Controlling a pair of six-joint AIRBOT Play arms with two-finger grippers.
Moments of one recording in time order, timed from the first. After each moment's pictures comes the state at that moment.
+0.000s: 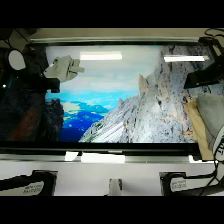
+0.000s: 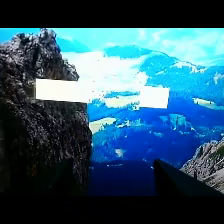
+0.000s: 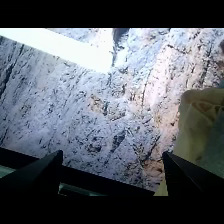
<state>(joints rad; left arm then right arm) -0.21 -1.40 1.64 1.63 -1.51 -1.73 -0.22 -1.60 2.01 -1.41 1.80 1.09</state>
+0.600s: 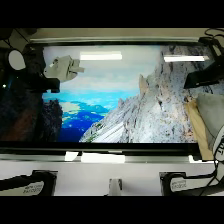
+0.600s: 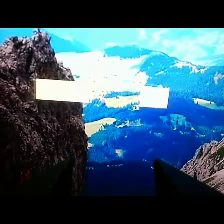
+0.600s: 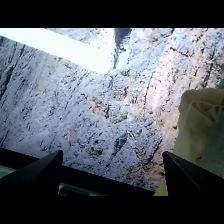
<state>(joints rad) -0.21 -1.40 1.64 1.63 -1.51 -1.73 -0.22 -1.60 2.01 -1.41 1.80 1.09</state>
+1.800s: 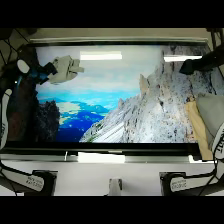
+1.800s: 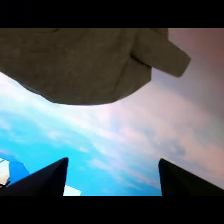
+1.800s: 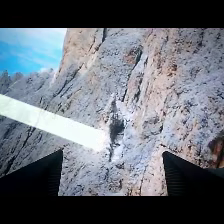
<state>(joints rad) 0.07 -1.70 1.64 1.38 -0.84 -1.94 -0.22 -1.62 2.00 -1.28 1.49 1.08</state>
